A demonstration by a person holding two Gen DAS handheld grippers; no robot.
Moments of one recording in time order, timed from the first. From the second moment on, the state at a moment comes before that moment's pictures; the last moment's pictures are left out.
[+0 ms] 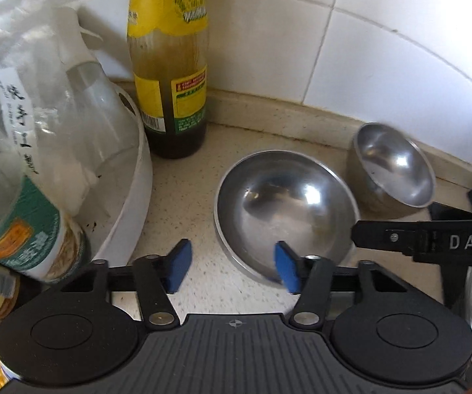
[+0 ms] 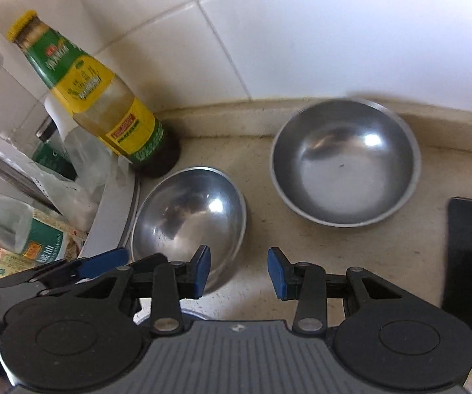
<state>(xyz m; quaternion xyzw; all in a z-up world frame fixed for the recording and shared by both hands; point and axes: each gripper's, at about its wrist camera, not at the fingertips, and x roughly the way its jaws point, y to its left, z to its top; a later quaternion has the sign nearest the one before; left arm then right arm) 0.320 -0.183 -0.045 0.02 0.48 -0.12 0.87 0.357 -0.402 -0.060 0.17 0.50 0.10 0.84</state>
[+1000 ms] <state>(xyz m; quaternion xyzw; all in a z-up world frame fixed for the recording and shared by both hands) 0.296 -0.189 -0.002 0.03 0.44 -0.17 0.88 0.328 -0.408 -0.021 0.17 0.49 0.12 0.85</state>
